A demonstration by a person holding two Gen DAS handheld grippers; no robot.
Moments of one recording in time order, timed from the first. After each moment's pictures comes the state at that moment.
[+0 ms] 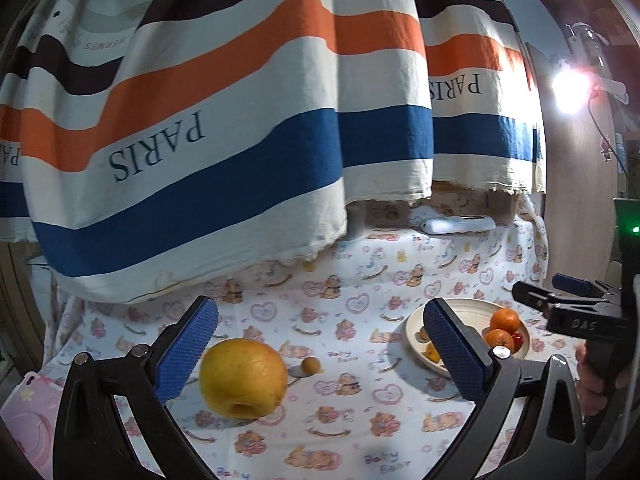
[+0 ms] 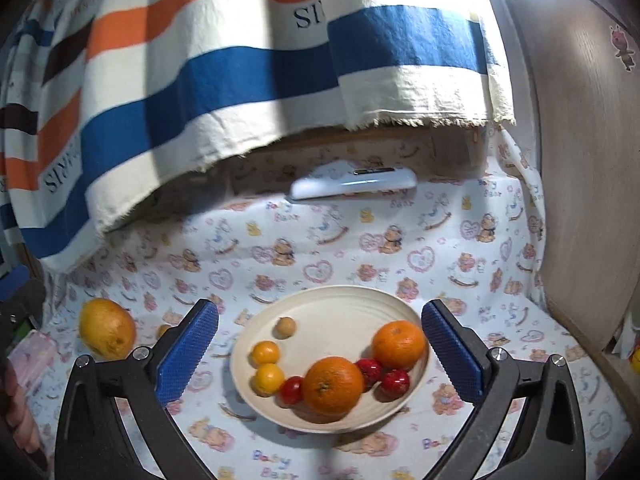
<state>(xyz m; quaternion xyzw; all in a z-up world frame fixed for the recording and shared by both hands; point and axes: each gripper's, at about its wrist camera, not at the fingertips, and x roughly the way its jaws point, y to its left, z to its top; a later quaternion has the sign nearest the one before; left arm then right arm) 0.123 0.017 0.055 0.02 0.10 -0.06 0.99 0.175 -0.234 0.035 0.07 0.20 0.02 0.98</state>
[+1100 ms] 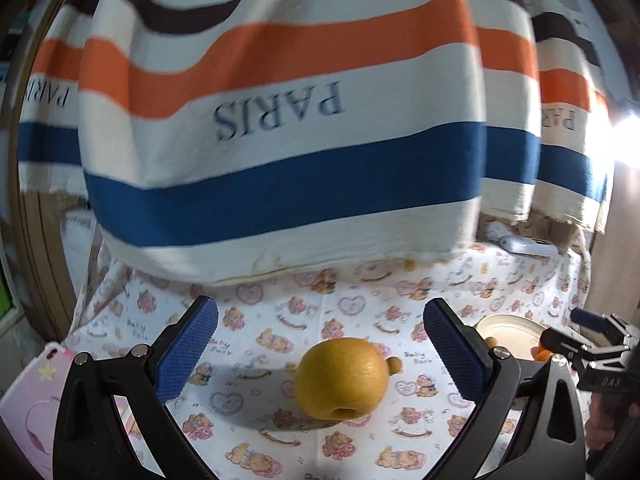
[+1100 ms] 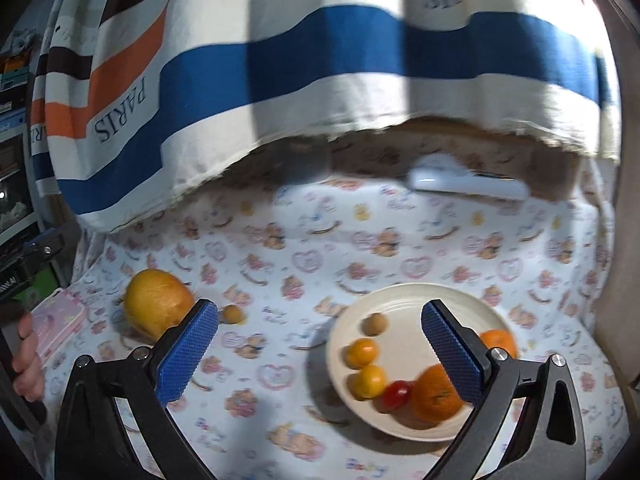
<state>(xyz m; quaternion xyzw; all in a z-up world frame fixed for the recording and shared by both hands) 0.151 0.116 0.061 -0.05 0.15 0.01 0.99 0.201 -0.148 0.040 0.01 0.24 0.11 0.96</state>
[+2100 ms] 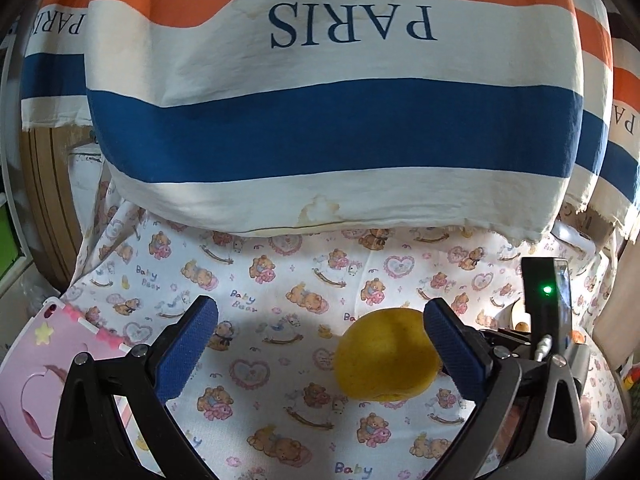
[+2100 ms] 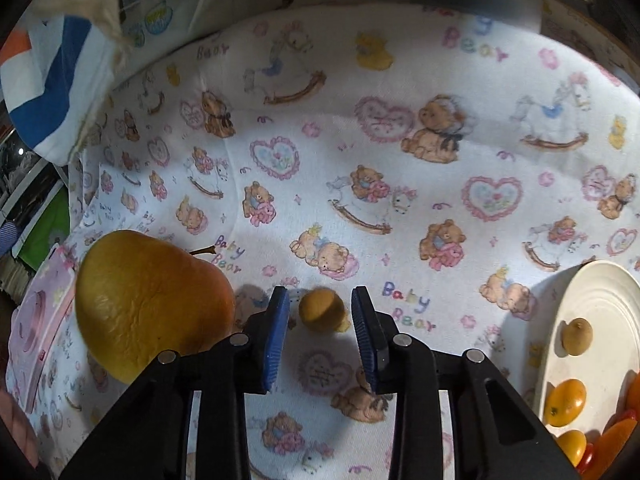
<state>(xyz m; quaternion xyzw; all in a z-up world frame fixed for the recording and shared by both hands) 0.184 0.148 0.041 -0.10 0.25 0.04 0.96 0.339 -0.025 -0.045 -0.01 0.44 0.19 0.88</state>
